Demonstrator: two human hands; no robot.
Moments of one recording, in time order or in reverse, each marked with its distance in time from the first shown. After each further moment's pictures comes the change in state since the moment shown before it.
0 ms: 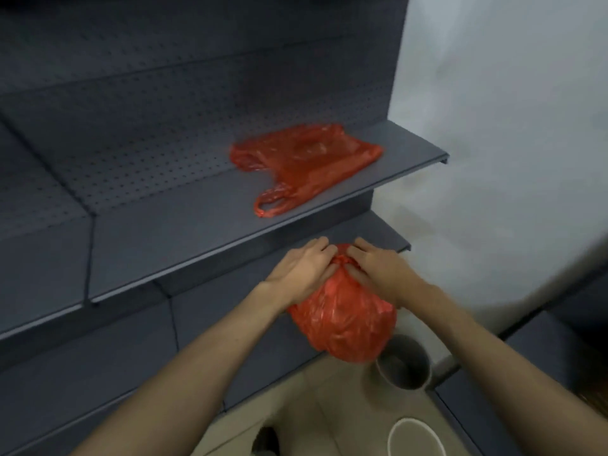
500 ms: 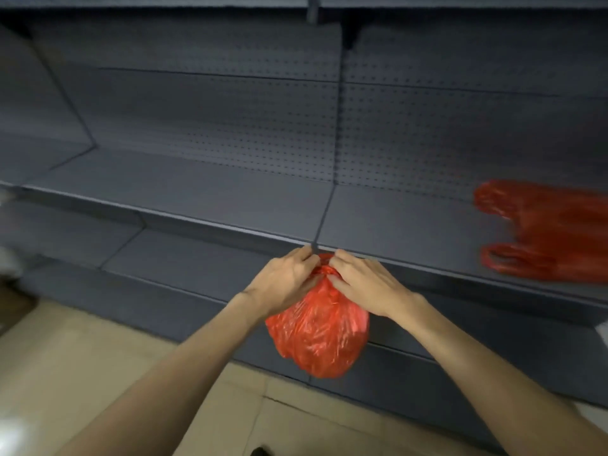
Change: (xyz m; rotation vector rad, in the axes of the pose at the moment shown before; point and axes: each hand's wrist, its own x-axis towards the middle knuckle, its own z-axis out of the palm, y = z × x) left_hand -0.315 -0.111 -0.117 0.208 0.196 -0.710; right_hand 0.127 -0.321 0.051 0.043 -0.168 -0.793
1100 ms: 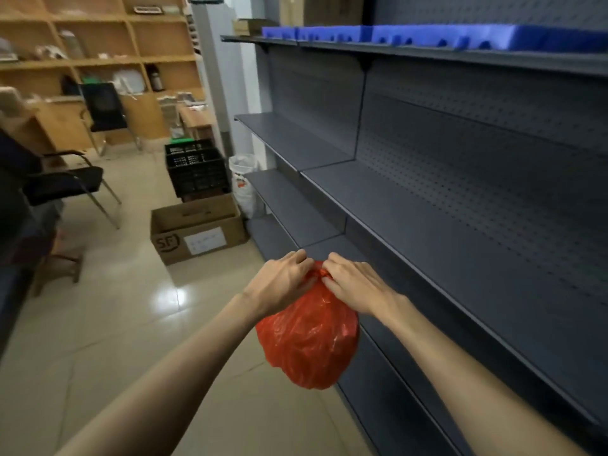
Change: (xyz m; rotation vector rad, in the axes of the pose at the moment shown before) left_hand -0.267 -0.223 -0.151 0.325 0.179 -0.741; right_hand 0.271 -0.329 0.056 0.081 -0.100 -0.714
